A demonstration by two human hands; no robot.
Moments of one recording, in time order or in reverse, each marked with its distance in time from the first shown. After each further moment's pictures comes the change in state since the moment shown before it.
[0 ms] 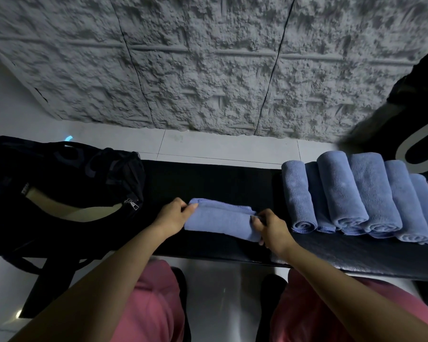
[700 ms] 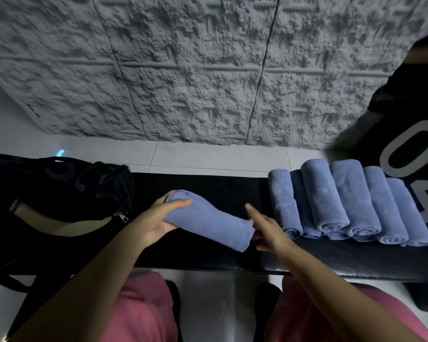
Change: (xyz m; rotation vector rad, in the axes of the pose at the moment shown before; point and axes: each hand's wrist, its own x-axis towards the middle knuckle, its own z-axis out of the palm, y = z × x) left_hand -0.011 0.021 -0.027 -0.989 -0.348 0.044; right_hand -0.015 -0.022 -0.027 0.418 -0.169 0.240
